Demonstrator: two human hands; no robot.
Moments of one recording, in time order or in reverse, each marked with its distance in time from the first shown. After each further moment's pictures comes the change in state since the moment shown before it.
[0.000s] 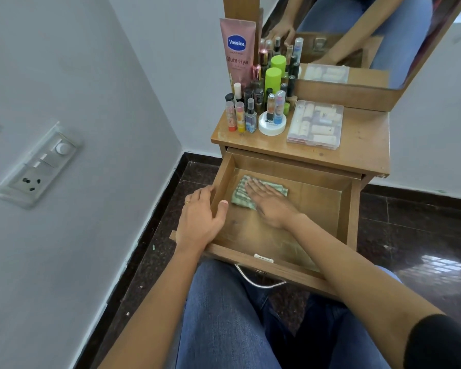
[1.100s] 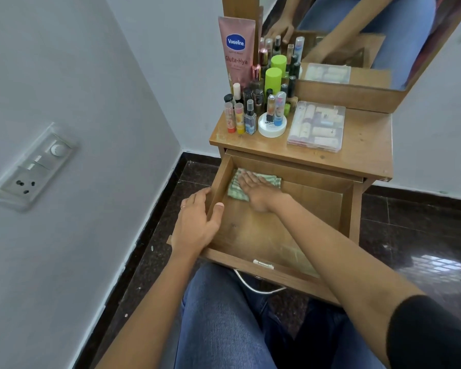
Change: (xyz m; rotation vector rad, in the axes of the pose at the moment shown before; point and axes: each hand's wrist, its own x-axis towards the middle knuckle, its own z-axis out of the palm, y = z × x) left_hand 0.003 -0.007 0.001 -0.085 0.011 -0.049; right_hand 0.043 -0.012 -0.028 -0.063 -0.239 0.085
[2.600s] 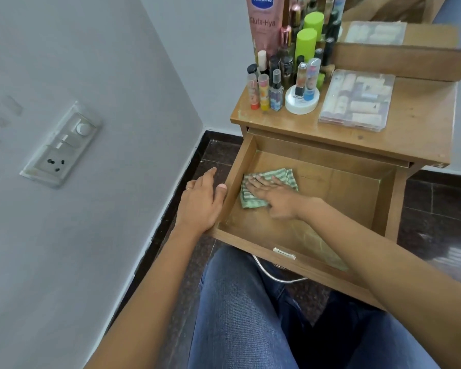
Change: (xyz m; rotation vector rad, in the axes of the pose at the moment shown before) left_hand 0.013 -0.030 -0.013 0.239 -0.096 -0.012; right_hand -0.025 -0.017 0.018 0.036 -0.076 -0.275
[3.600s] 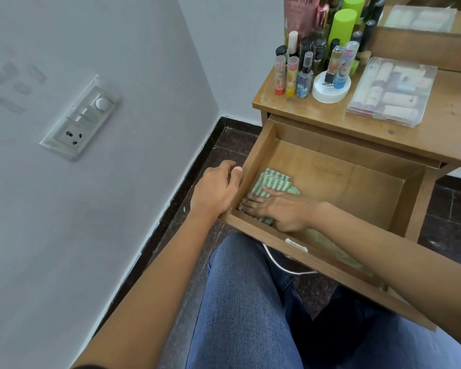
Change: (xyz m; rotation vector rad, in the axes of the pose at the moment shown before) left_hand 0.000 0.004 0.003 -0.108 0.055 -0.064; right_hand -0.002 -0.023 0.016 -0.168 -0.109 -0.363
